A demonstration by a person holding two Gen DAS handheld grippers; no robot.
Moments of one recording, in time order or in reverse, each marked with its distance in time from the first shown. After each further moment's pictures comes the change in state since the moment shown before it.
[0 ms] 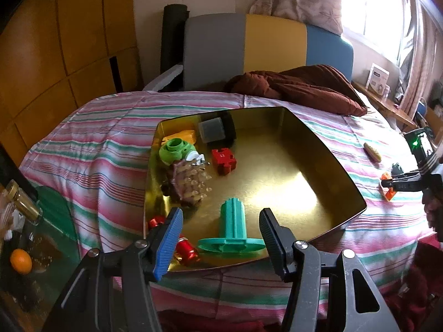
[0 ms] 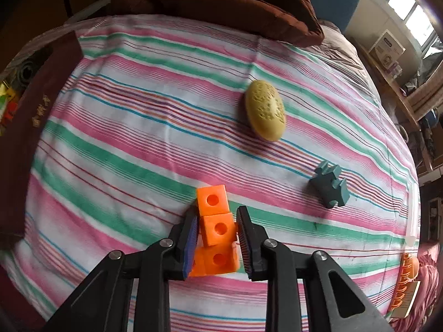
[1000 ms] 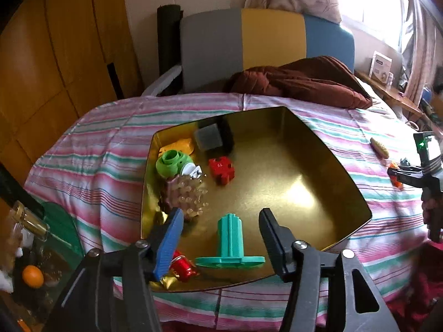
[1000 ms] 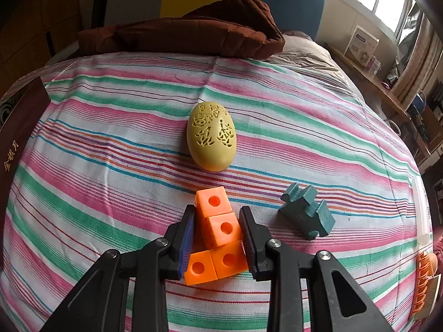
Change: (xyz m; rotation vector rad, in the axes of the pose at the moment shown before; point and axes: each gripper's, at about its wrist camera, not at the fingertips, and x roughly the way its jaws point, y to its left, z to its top) left arm 0.014 -0.019 0.022 0.070 0.024 0.048; right arm 0.033 -0.051 -0.001 0.122 -0.172 -0.026
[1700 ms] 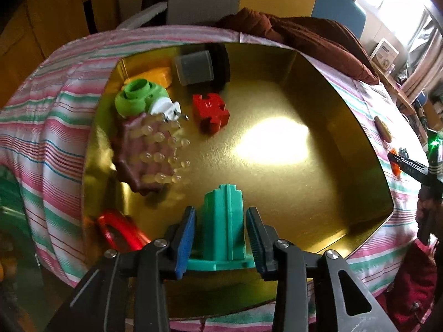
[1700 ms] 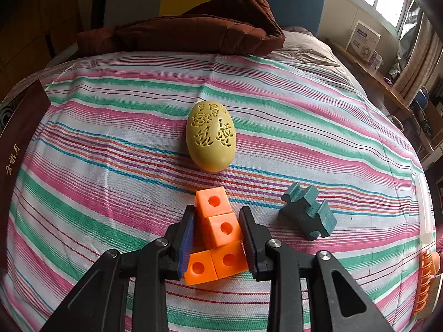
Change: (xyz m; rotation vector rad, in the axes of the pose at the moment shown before) left arm 0.081 0.016 -0.012 -0.096 0.302 -0.168; right arm 0.005 -0.005 0.004 0.017 0.021 0.027
